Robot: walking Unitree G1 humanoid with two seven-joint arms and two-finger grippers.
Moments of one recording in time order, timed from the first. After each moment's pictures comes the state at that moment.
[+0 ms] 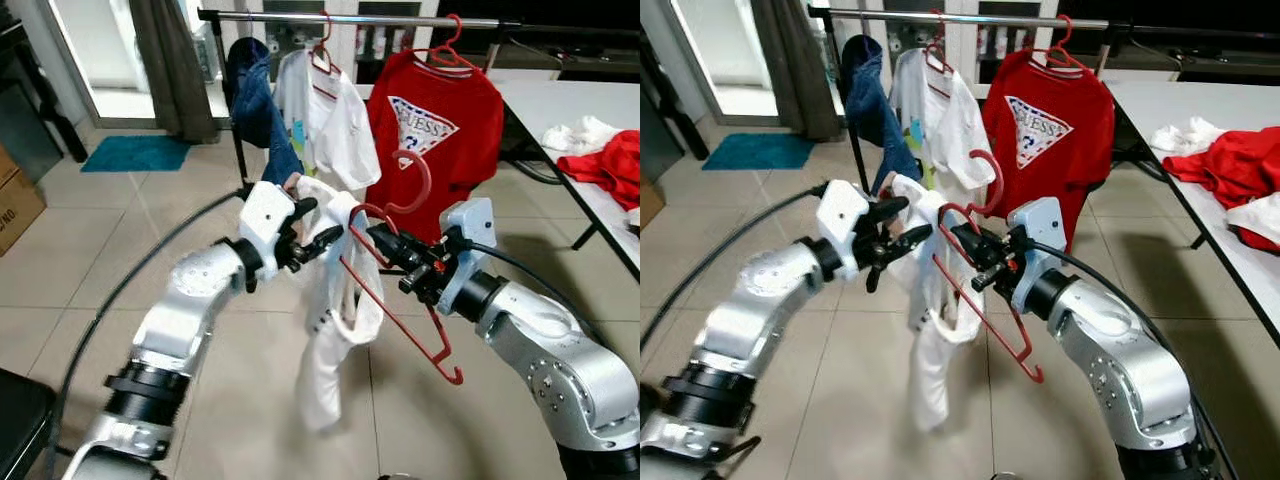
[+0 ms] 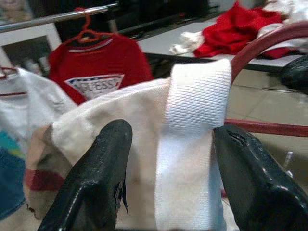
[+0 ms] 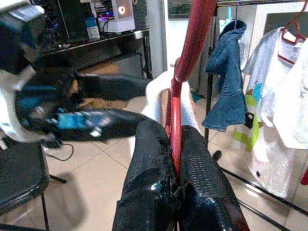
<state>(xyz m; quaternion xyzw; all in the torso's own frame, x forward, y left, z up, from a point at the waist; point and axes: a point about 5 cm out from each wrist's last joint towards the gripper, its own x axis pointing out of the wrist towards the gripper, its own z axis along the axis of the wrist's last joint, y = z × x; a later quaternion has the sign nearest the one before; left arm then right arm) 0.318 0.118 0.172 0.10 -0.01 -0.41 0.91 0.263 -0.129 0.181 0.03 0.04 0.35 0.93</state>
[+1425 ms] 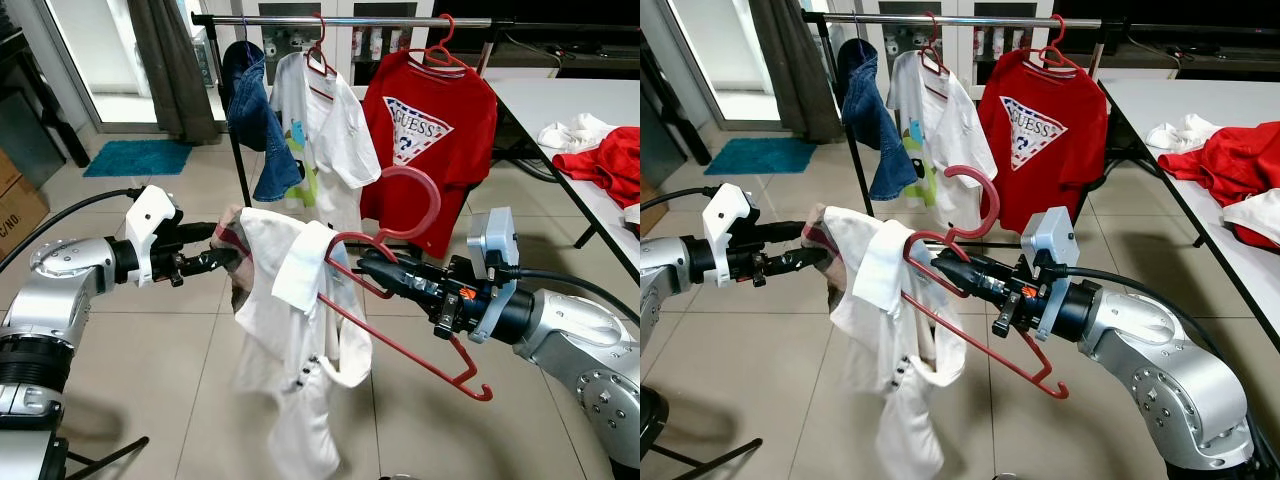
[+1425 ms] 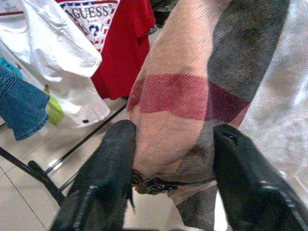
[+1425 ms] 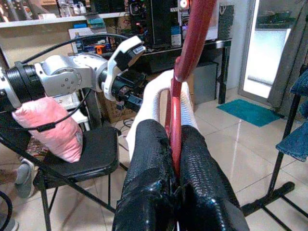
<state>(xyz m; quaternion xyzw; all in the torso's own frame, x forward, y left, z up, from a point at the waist) 0.321 0.249 0.160 0.13 0.12 -0.43 0.88 0.232 -0.136 0.201 0.03 0.02 0.52 0.85</state>
